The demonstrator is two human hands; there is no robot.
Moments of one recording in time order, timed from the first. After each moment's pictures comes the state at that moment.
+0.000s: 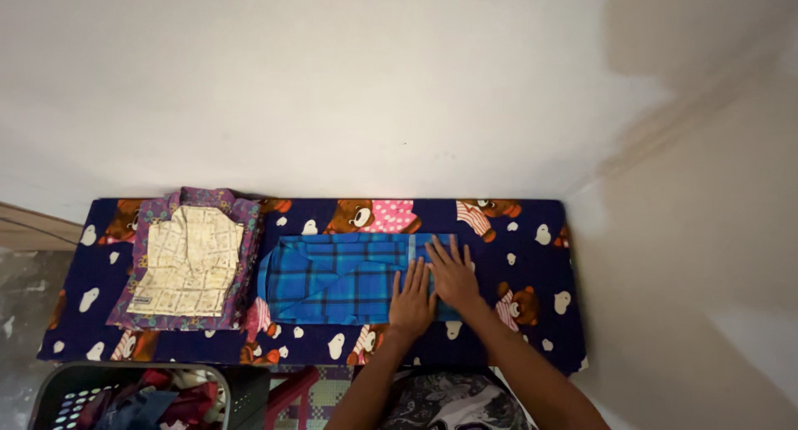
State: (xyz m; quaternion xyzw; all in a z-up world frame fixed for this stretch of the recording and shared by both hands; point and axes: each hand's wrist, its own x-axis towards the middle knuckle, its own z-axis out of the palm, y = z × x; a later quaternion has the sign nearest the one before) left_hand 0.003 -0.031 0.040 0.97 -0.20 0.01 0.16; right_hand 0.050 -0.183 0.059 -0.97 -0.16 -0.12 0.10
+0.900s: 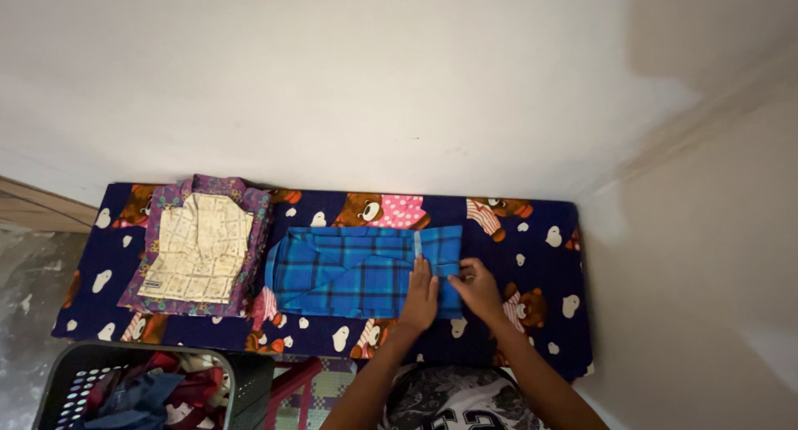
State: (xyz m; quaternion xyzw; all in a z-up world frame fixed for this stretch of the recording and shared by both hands) left_hand 0.010 -0.042 -0.008 0.89 -0.08 -0.04 0.45; right_hand 0.022 -0.214 0.045 -0.80 0.11 0.06 0.59
